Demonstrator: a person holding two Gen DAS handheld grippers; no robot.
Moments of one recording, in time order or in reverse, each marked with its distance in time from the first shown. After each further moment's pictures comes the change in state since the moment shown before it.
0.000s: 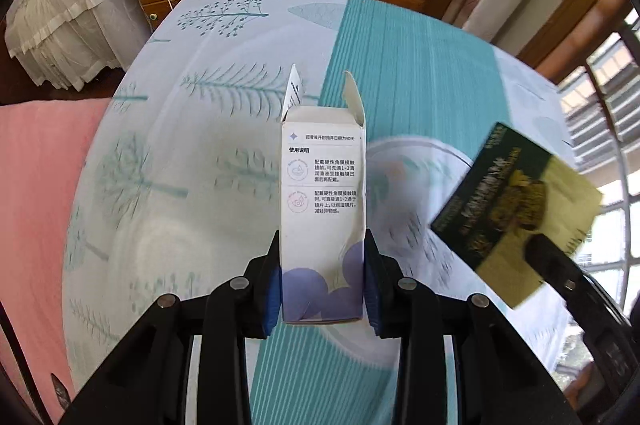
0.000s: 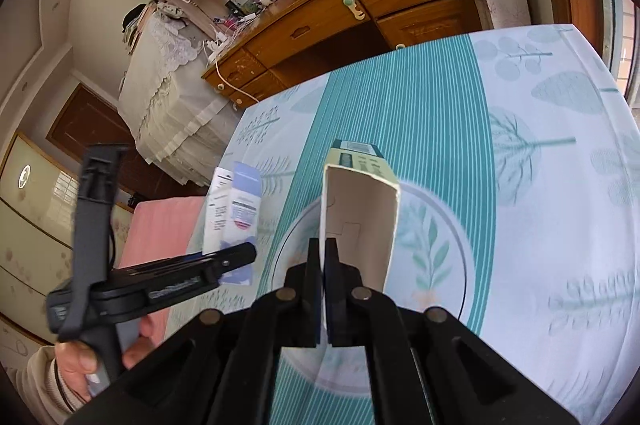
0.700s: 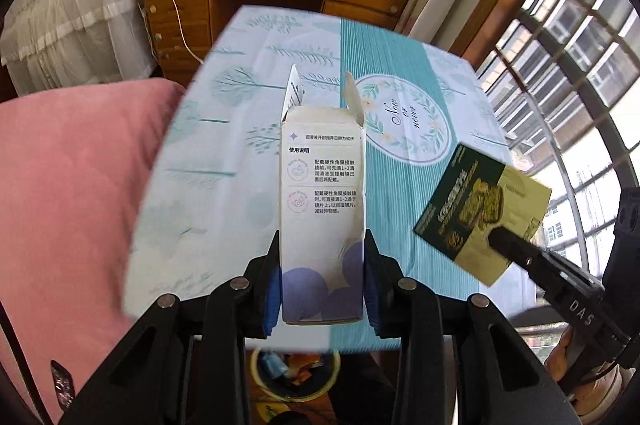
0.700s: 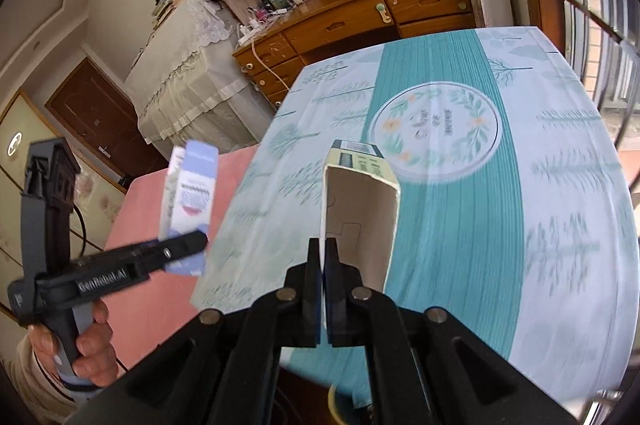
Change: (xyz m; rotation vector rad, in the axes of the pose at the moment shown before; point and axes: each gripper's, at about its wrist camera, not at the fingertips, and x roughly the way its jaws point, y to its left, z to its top) left arm -0.183 0.139 -0.227 0.101 -0.176 -0.159; right arm -0.105 0.168 -0.216 -0.085 -0.077 -0.097
